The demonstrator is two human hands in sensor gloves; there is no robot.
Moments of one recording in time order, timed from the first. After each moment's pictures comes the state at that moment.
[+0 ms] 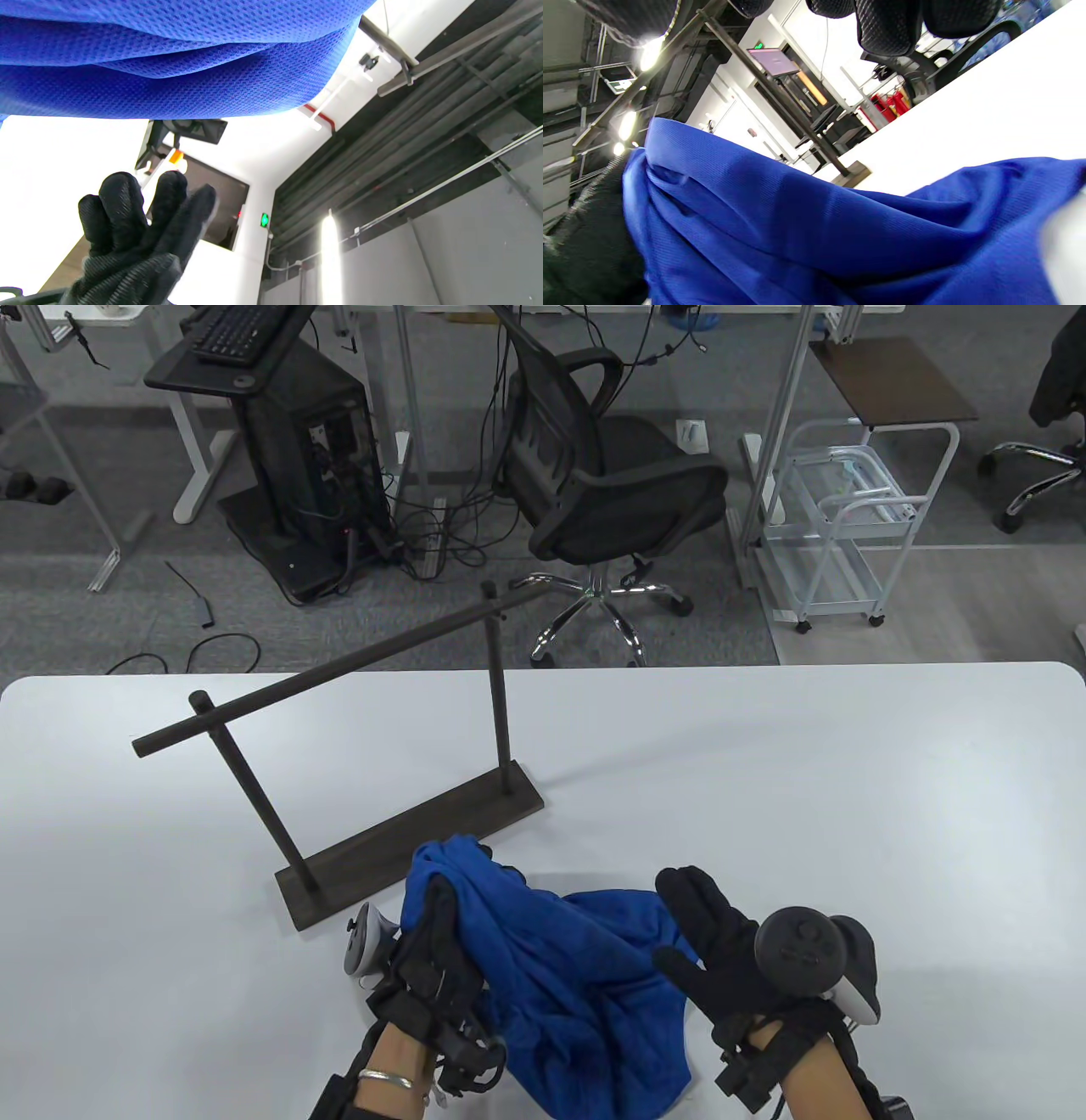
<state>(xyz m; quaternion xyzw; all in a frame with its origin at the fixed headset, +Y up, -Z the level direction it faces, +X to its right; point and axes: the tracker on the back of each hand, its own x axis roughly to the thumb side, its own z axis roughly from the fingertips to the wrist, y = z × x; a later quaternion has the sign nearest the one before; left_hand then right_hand) -0.147 -0.751 -0.295 -0.15 -0.19 0.87 0.44 0.186 -0.689 -0.260 0.19 0.01 0.91 0.37</state>
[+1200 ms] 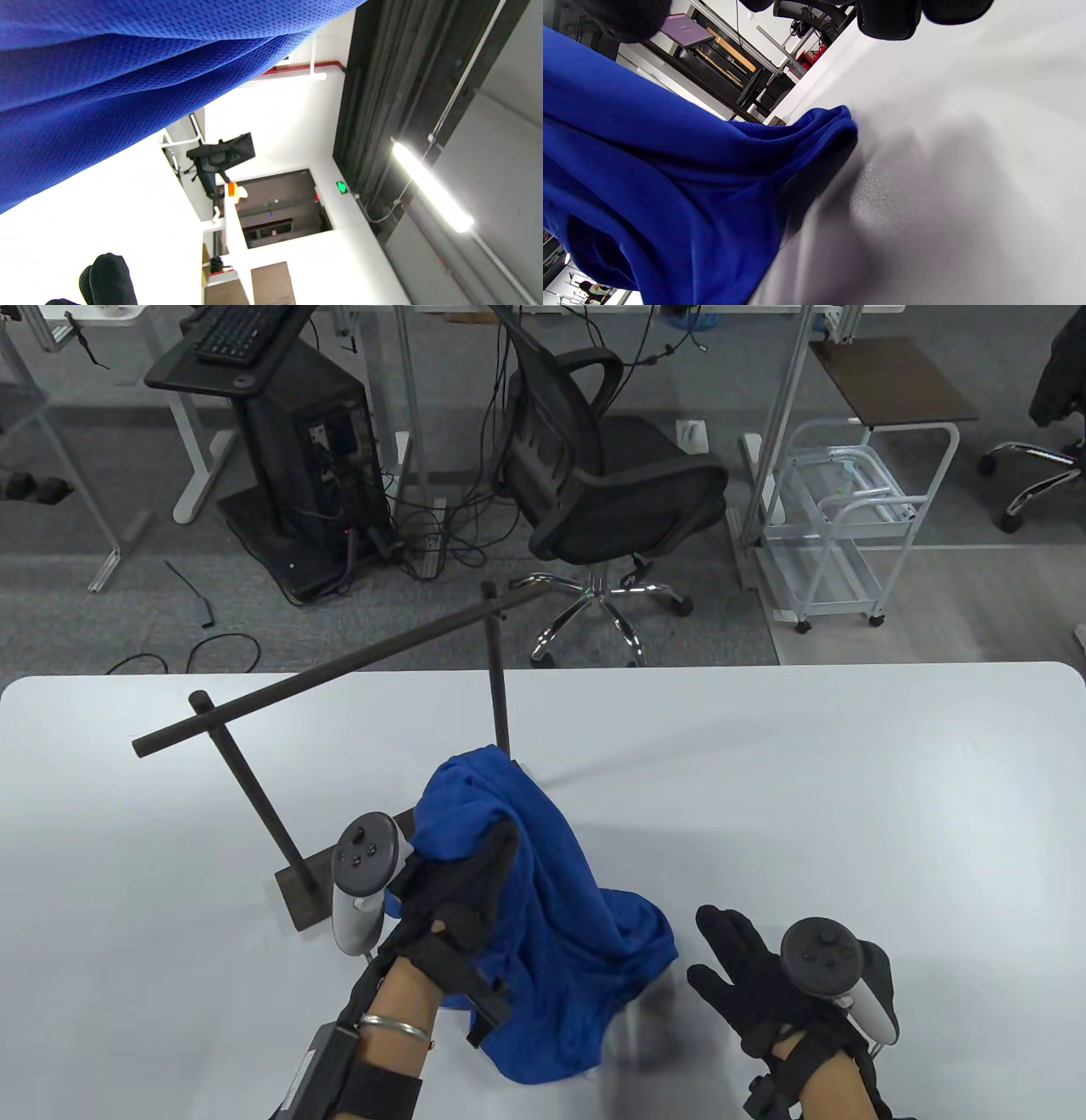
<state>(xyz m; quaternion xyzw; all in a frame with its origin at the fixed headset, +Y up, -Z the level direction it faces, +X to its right) -0.132 -0.608 -0.315 -0.10 -0.26 0.65 0.71 0.223 -0.747 -0.267 0.09 0.14 0.90 0.41</state>
